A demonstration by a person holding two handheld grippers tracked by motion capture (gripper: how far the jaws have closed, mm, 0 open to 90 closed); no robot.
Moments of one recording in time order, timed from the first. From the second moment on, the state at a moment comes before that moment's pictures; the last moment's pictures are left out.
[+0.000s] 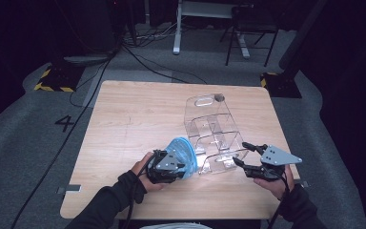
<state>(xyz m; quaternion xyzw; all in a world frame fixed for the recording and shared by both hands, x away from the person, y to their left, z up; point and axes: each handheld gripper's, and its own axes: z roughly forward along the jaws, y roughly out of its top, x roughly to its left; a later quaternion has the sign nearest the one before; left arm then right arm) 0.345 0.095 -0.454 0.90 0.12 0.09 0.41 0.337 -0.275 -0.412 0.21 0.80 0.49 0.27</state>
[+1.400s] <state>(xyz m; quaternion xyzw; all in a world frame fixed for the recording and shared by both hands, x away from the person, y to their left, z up) 0.331 0.112 -0.489 0.91 0.15 0.05 0.39 0.339 -0.242 -0.414 0.15 0.85 0.46 0.22</state>
